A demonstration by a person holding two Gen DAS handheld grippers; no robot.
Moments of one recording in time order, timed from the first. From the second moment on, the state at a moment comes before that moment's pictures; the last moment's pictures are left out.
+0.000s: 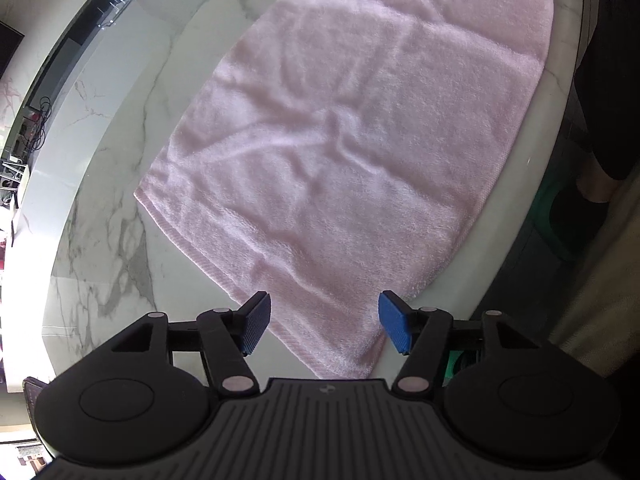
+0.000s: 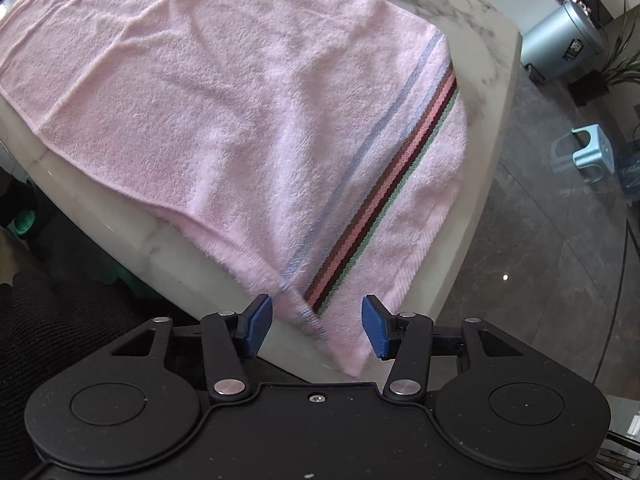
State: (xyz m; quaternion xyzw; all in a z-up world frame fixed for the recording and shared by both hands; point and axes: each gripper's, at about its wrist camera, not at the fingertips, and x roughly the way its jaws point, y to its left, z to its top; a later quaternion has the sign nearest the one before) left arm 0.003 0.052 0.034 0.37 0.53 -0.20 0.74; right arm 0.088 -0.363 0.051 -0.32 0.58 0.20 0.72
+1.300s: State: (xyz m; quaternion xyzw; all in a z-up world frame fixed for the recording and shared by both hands) left arm 0.211 0.129 0.004 0.20 0.55 -0.06 0.80; right arm 0.300 -0.353 0.043 -0.22 0.58 0.18 0.77
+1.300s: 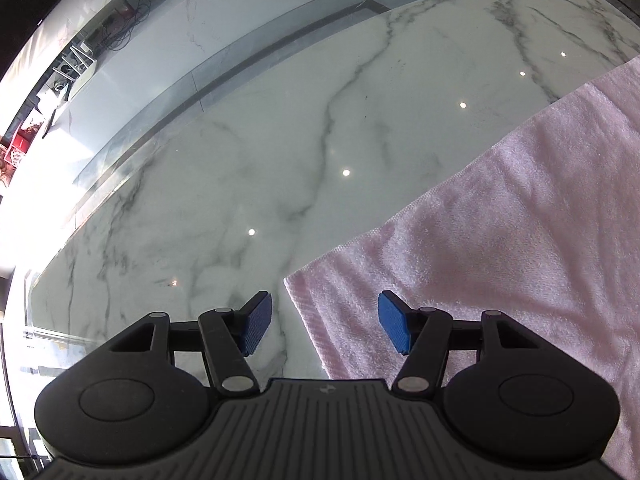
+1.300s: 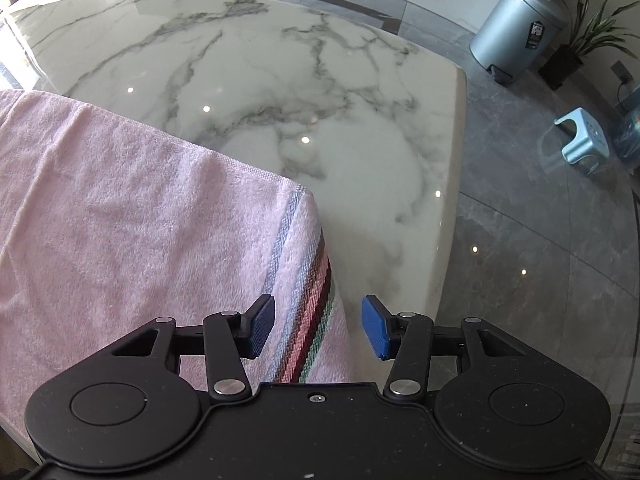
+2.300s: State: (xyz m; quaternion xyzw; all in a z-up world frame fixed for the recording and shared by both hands) left arm 0.196 0.114 0.017 0.14 0.55 -0.11 0.82; right arm 0.236 -0.268 0.067 -0.27 0.55 0.31 0.73
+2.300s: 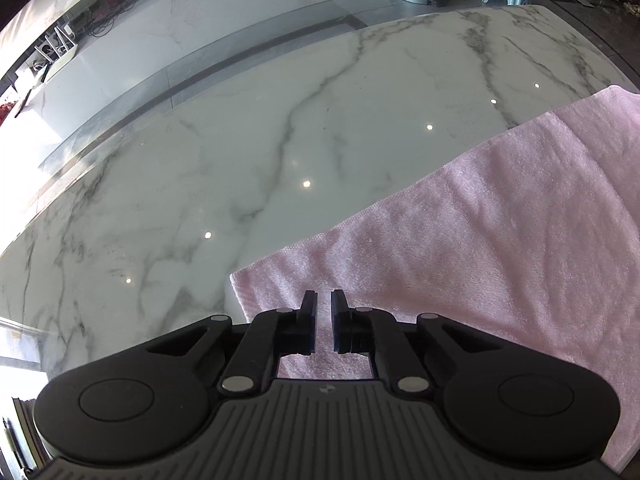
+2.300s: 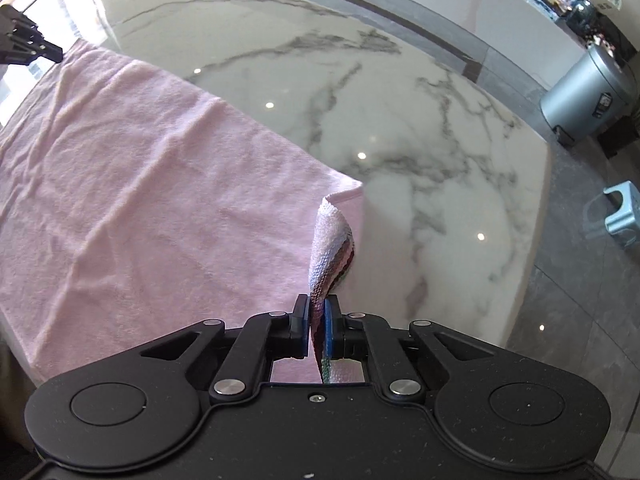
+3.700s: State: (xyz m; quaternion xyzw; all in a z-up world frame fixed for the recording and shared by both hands) left arm 0.186 0.132 0.012 0.08 0.55 -0.06 0.83; right arm 0.210 -0.245 0.065 -0.24 0.57 0.34 0.71
